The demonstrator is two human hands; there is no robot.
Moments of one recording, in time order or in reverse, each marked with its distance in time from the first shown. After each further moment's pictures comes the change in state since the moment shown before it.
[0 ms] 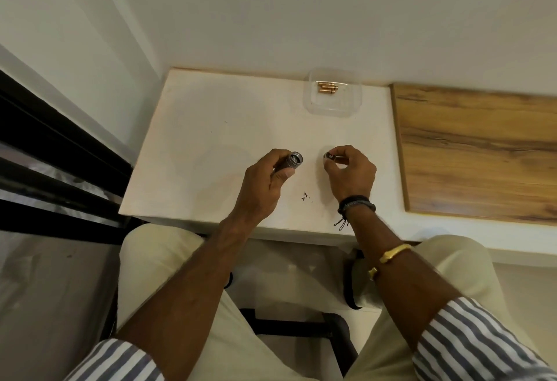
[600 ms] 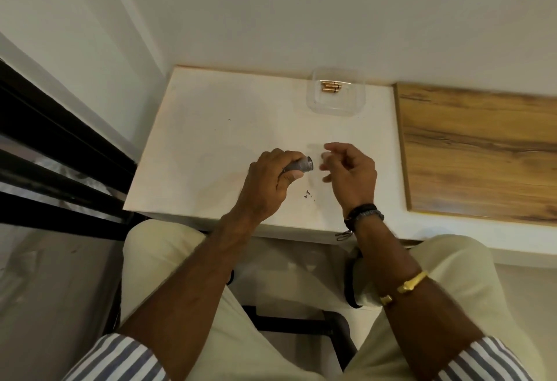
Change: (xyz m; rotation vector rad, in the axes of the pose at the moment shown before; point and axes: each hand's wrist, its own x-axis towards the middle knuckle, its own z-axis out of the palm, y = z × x) left_hand 0.000 0.001 0.000 0.258 -0.056 0.100; right_hand -0.027 -0.024 -0.017 0.410 -0.097 0.118
